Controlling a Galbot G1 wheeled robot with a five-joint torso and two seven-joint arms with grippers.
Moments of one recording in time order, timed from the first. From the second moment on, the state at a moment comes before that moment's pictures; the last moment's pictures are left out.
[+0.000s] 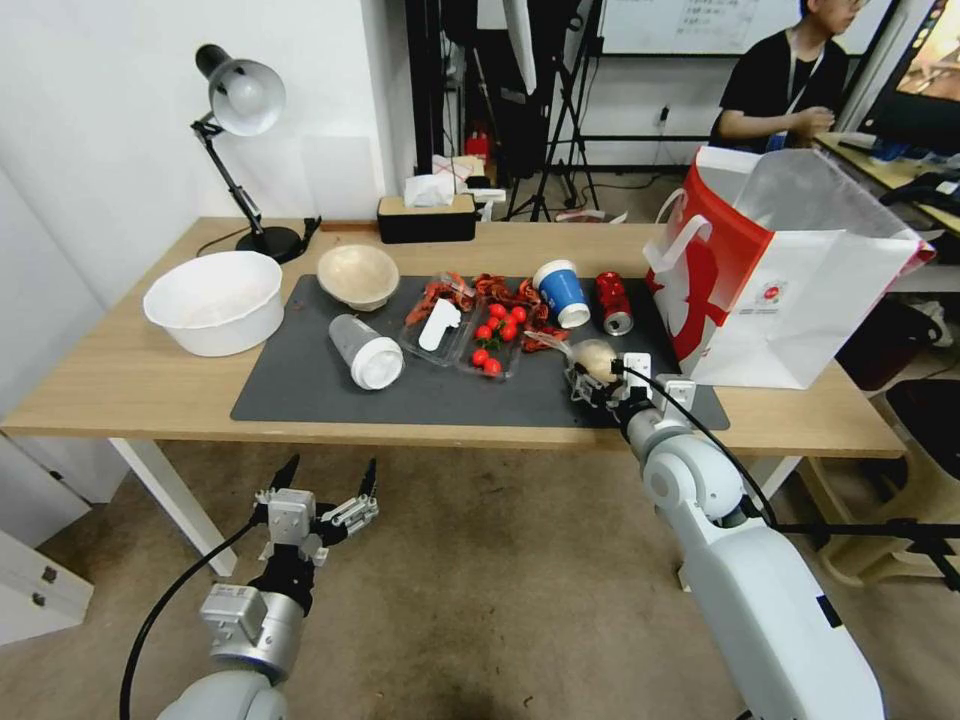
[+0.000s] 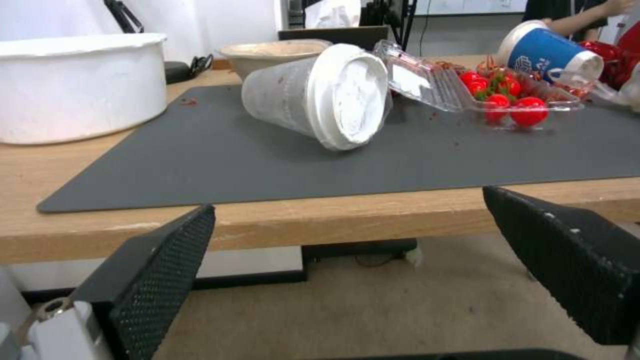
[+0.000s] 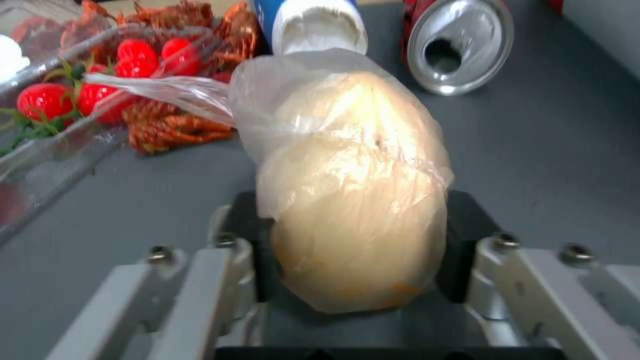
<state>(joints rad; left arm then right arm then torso) 1.75 -1.56 -0.61 -2.21 -0.09 0.06 0.17 -1.00 1.24 0.31 1.82 0.54 -0.54 0.25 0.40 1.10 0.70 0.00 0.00</state>
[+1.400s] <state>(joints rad) 1.77 -1.55 -0.66 -2.25 -0.14 0.06 0.16 -0.63 0.84 0.40 1.91 0.85 -0.50 0.46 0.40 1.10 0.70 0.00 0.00</state>
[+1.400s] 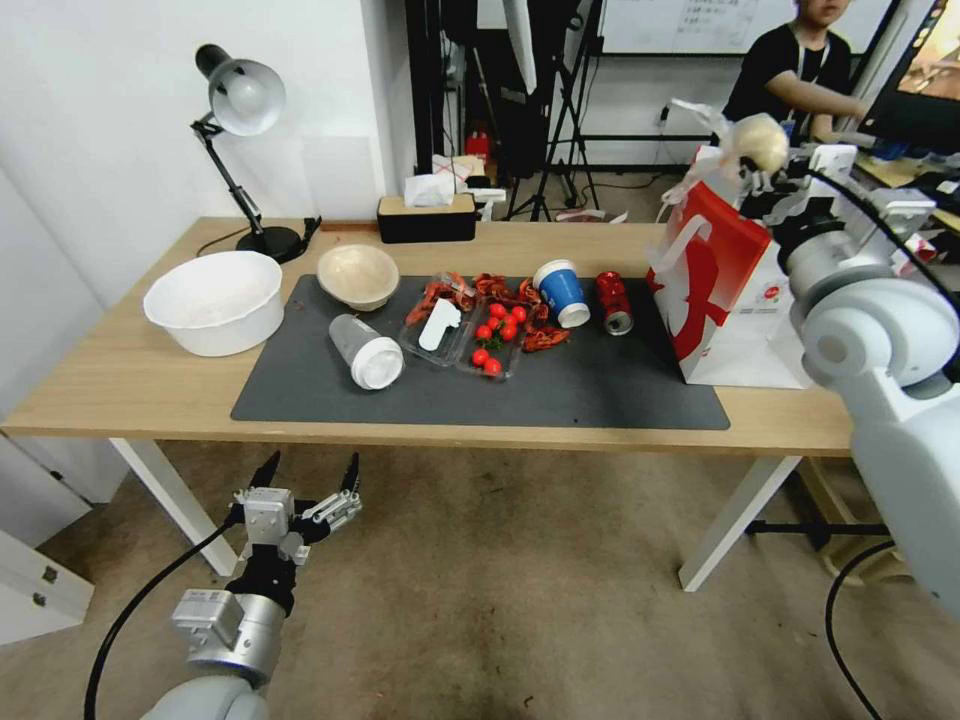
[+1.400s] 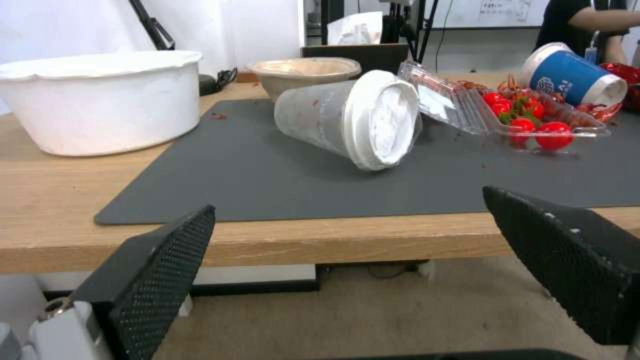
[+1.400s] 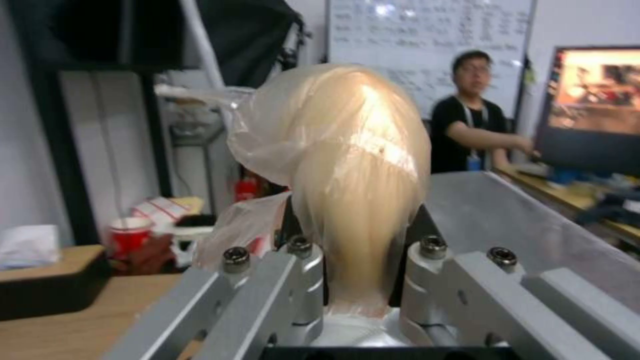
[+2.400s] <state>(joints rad) 1.77 -1.56 -0.66 -2.26 -0.14 0.05 0.16 -0.58 0.78 0.40 1.85 0.94 -0.59 0.59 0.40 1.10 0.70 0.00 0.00</state>
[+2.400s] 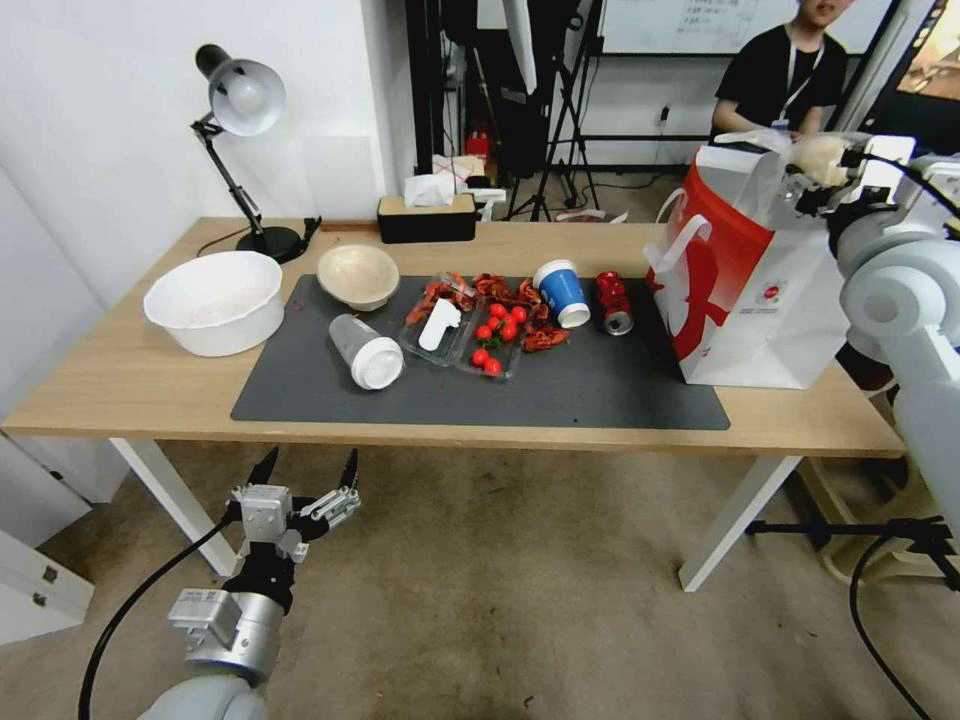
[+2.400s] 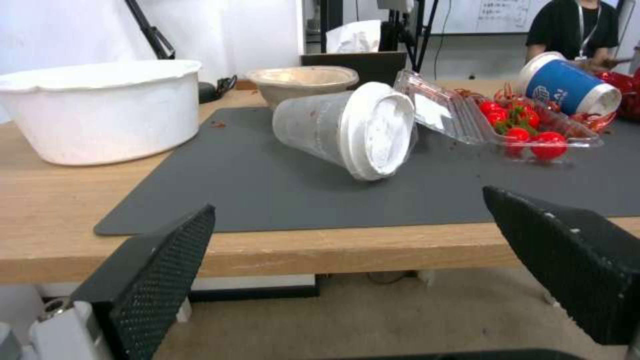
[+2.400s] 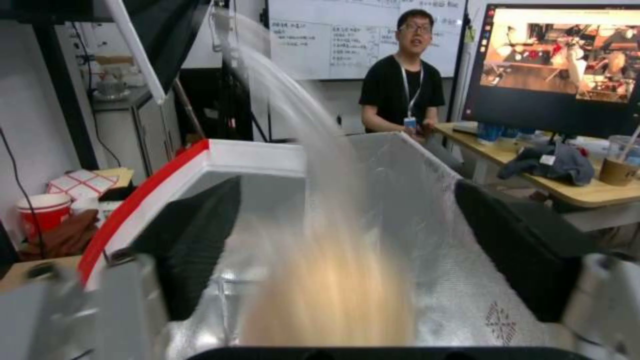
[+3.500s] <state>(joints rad) 1.77 -1.55 -0.67 -2.25 -0.17 0.04 0.17 -0.95 0.80 0.53 2.15 0.81 -0.29 0.28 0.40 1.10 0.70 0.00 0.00</state>
